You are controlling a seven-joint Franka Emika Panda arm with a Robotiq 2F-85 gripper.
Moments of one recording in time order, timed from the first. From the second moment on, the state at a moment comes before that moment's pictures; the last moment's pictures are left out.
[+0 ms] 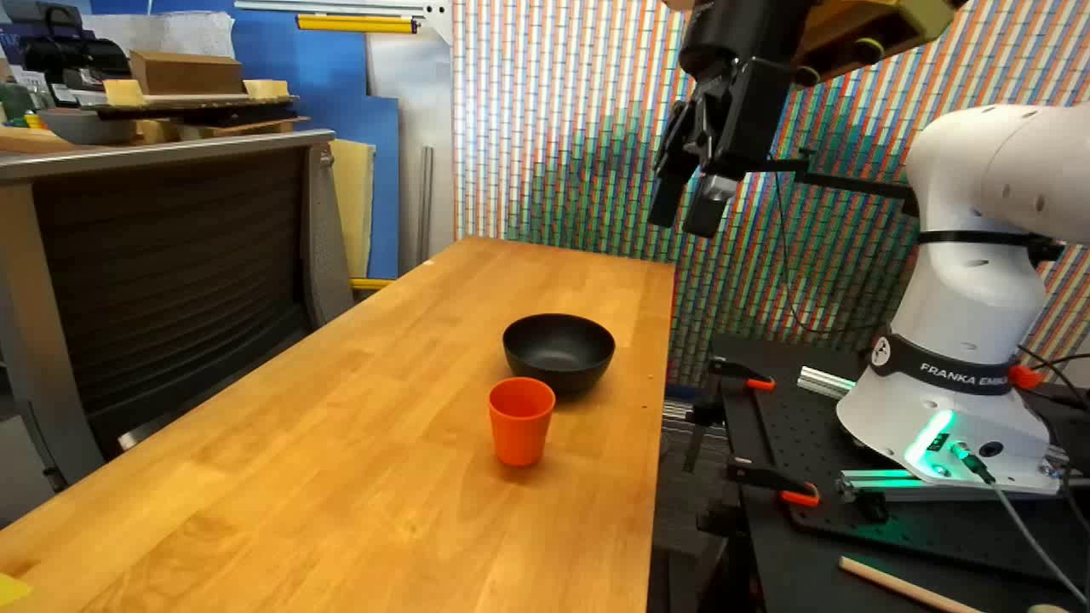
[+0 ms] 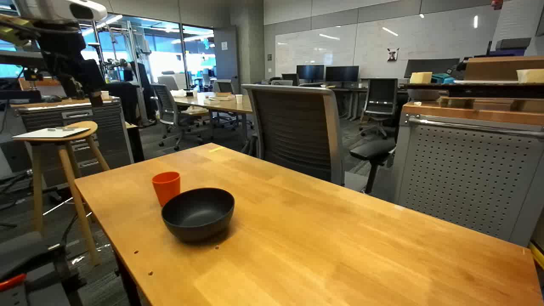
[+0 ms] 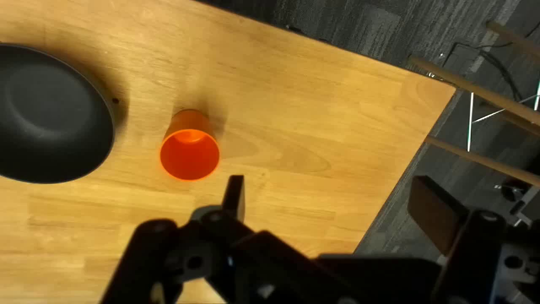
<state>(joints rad) 0.33 -0.67 0.15 -2.72 0.33 2.28 -0.01</state>
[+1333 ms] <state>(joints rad) 0.09 -0.03 0.30 -2.57 -0.37 2.66 0.39</state>
